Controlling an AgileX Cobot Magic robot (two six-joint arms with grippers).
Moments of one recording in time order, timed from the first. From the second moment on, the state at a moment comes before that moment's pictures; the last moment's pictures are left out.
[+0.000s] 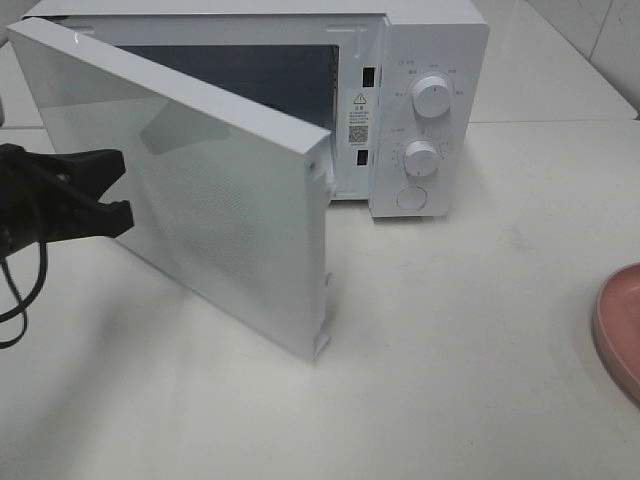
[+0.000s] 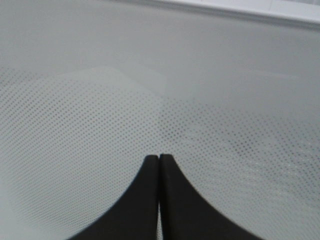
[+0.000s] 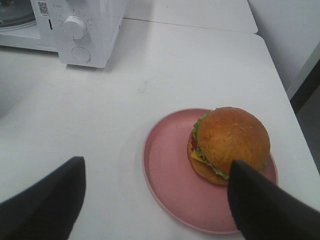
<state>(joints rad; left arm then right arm) -0.41 1.59 -0.39 0.11 -0.91 -0.14 0.01 0.00 -0.50 0.00 1.01 0.00</state>
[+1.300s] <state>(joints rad) -0.72 1.99 -1.04 -0.46 -0.67 0.16 0.01 0.00 -0.50 0.00 1.01 0.00</state>
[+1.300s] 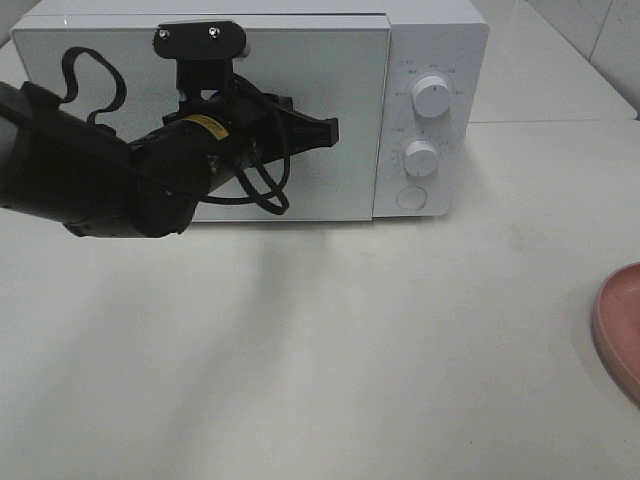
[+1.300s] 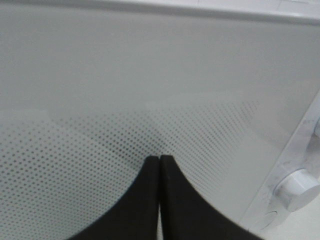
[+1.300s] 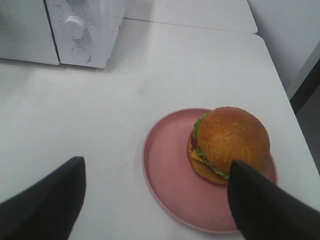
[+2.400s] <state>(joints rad) -0.73 1.83 -1.12 -0.47 0.53 0.40 0.01 0.00 -0.50 0.00 1.01 0.00</state>
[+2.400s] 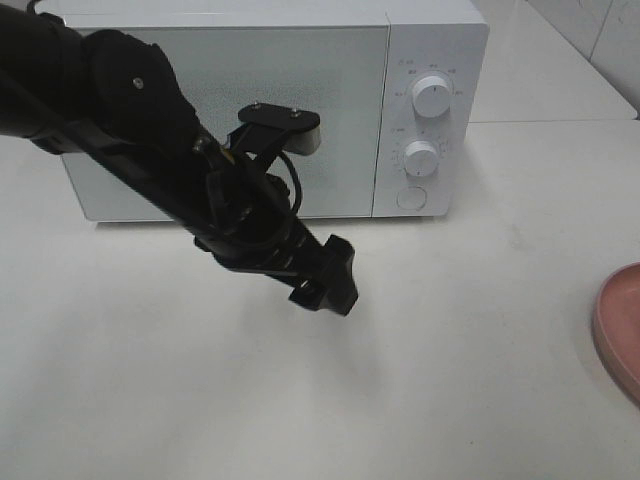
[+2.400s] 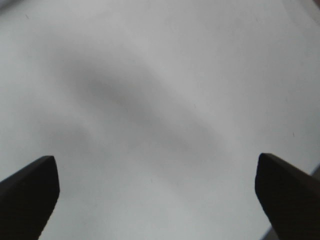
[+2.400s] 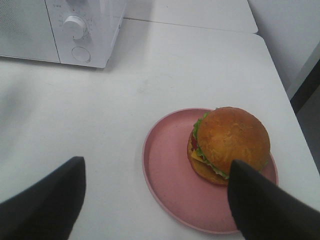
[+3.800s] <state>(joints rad) 0.04 0.79 -0.60 -0.16 1.03 0.07 0.01 0.00 -0.50 0.00 1.01 0.00</state>
